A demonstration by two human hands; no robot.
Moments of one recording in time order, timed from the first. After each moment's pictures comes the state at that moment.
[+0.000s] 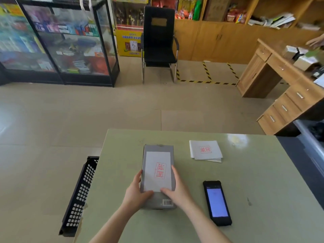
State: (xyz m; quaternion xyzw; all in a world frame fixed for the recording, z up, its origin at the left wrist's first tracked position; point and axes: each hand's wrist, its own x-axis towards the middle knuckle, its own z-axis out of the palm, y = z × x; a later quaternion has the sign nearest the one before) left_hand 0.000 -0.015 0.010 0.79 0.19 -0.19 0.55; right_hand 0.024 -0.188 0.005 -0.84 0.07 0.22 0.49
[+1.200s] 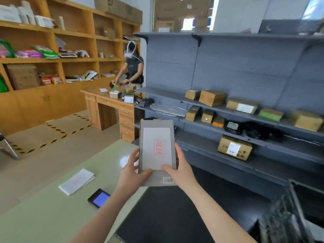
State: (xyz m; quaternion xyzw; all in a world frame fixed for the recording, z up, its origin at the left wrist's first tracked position) left_hand -0.178 -0.274 0.206 0.70 -0.39 -0.19 0.56; right_hand -0.327 -0.380 0.236 -0.77 0.34 -0.30 0.45
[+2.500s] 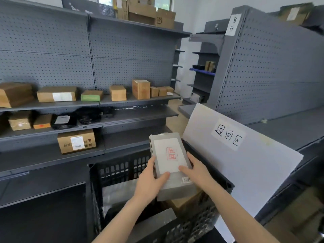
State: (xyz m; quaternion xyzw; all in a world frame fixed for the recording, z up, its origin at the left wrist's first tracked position) left_hand -0.793 -0.482 0.211 0.42 -0.71 -0.45 0.35; right_hand -0.971 -0.441 0.242 -0.47 0.76 -0.35 0.28
